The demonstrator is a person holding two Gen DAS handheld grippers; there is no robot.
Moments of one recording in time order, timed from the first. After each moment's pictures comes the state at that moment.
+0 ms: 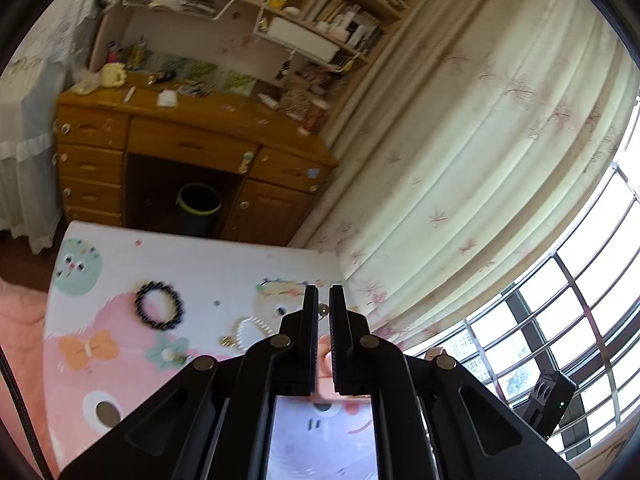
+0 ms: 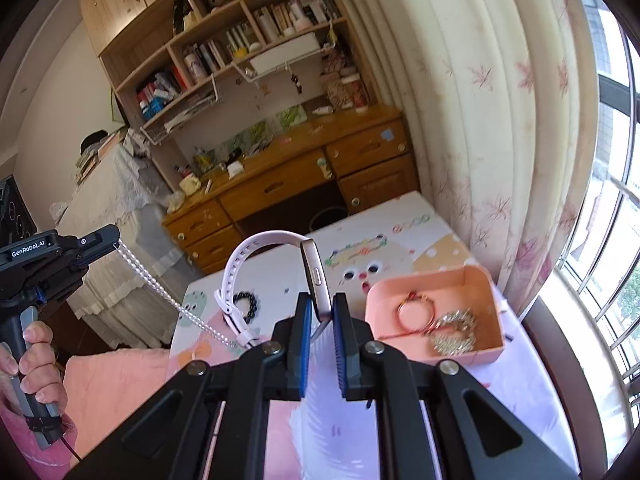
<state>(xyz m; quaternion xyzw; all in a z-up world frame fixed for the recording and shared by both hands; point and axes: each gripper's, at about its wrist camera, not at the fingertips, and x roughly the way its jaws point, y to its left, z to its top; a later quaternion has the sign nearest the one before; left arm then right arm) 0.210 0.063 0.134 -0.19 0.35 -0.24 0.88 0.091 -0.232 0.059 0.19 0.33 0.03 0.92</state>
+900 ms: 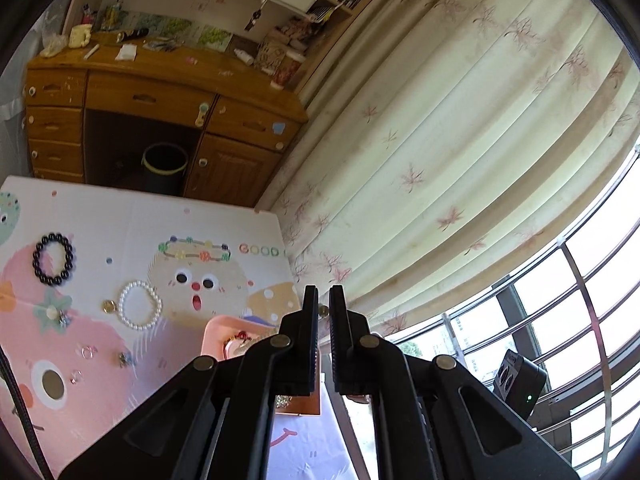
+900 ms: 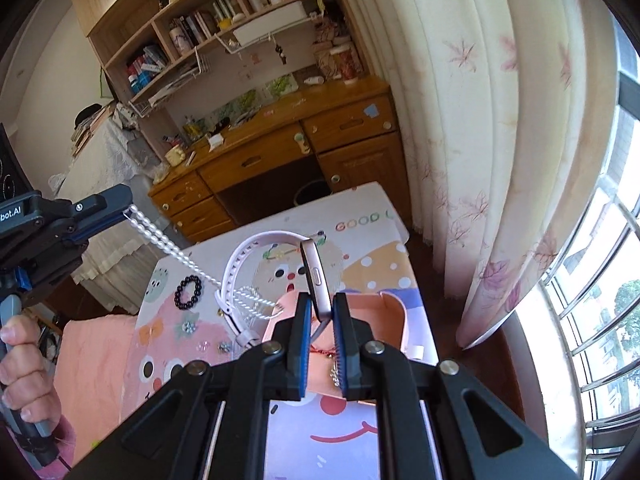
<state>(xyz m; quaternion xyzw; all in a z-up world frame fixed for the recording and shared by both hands) 0.230 -0.131 0.085 -0.21 0.41 -0.24 0.85 0.146 -0.359 0.021 0.16 0.40 0.08 0.90</state>
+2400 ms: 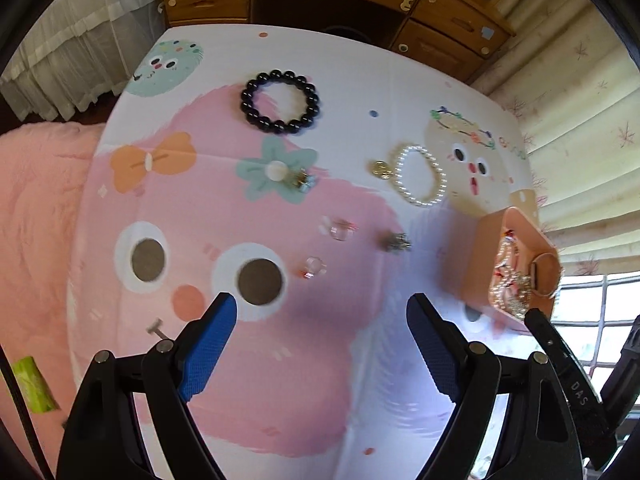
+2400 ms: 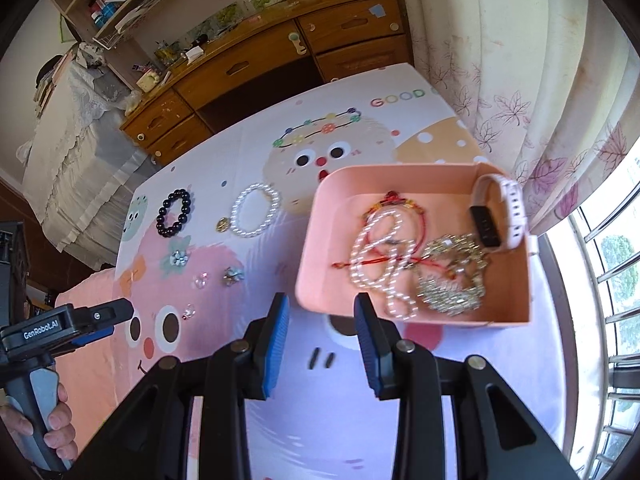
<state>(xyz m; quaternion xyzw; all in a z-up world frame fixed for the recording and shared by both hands) 0.227 0.054 -0.071 -0.13 0.63 0.00 0.77 0.166 -0.236 -0.064 0.16 0.54 0.05 0.83</state>
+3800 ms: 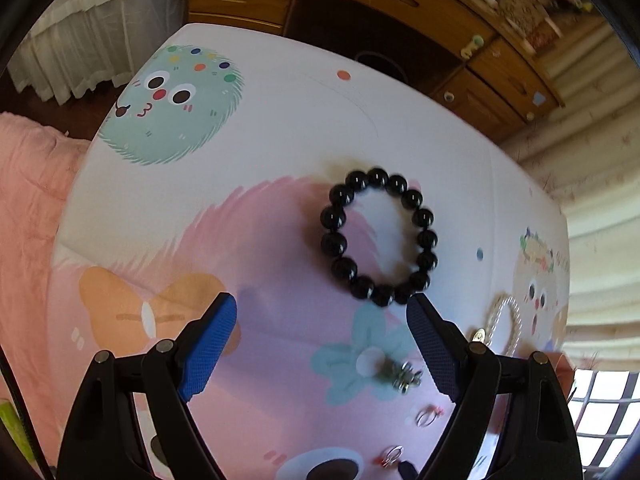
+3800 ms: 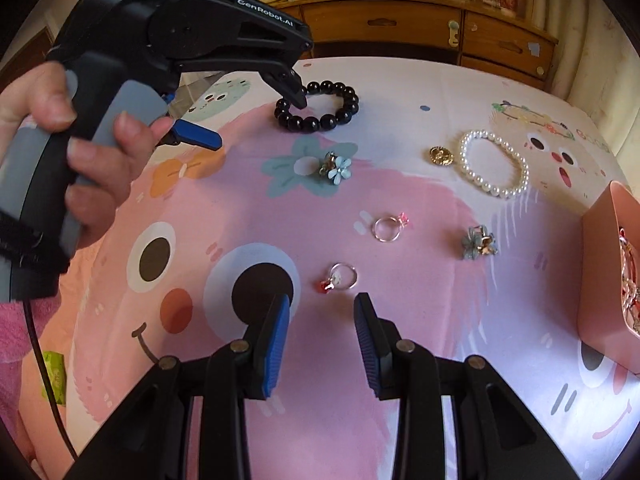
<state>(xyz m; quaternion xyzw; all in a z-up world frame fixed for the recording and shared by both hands) 0.355 0.161 -0.153 -0.22 0.59 0.02 0.77 0.168 -0.021 -0.142 -0.01 0.52 0.17 0.84</state>
